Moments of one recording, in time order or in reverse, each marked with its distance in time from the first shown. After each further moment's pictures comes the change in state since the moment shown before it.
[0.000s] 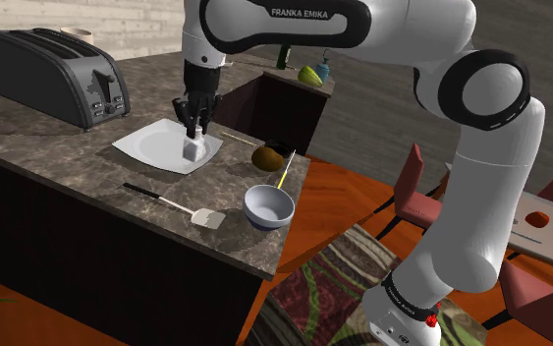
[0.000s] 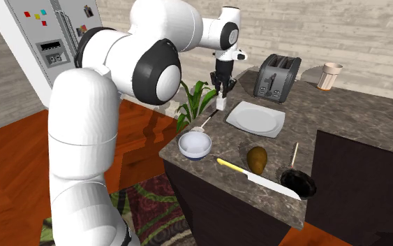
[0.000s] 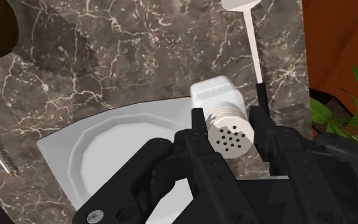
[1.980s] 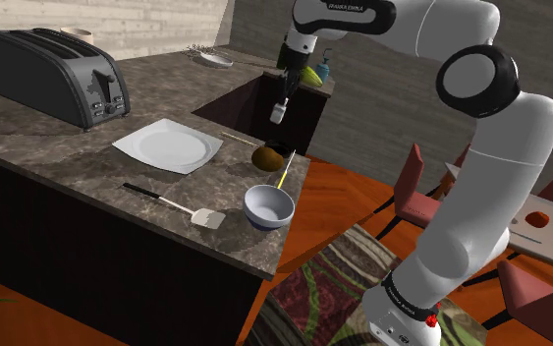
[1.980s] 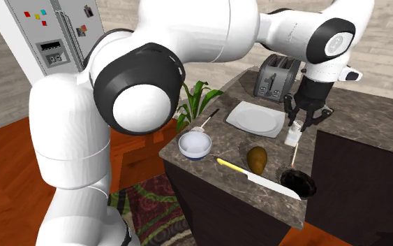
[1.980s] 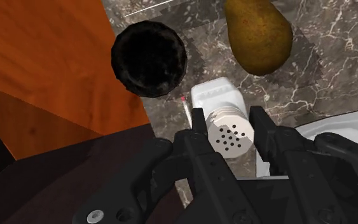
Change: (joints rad) arm -0.407 -0.077 -0.201 0.019 0.079 -0.081 -0.612
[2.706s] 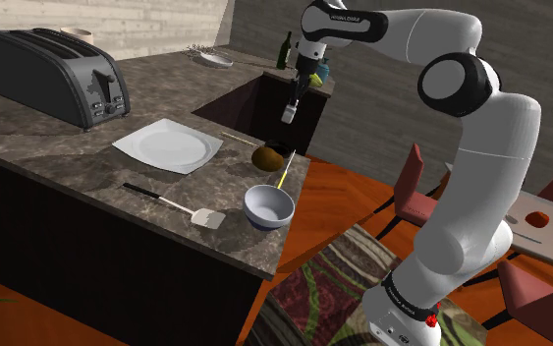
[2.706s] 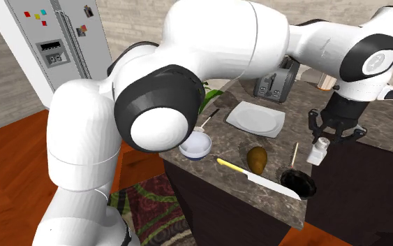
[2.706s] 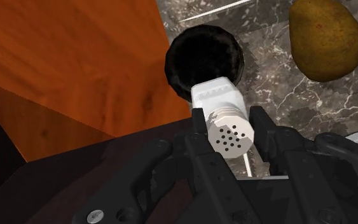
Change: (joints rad) arm -0.076 0.104 -0.043 0.110 -0.005 -0.007 -0.123
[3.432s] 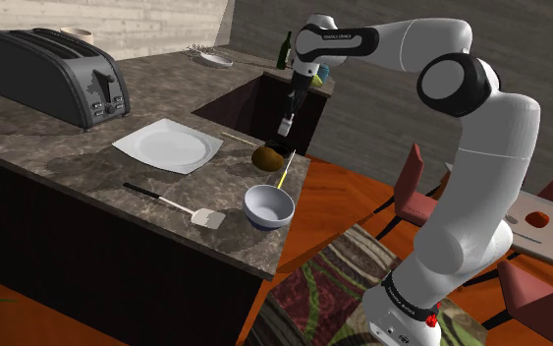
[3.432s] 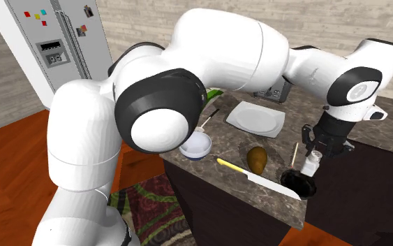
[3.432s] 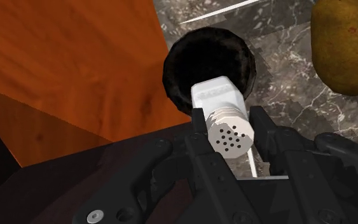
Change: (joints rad) arm -0.005 0.004 -0.002 -0.141 -0.001 0.144 0.001
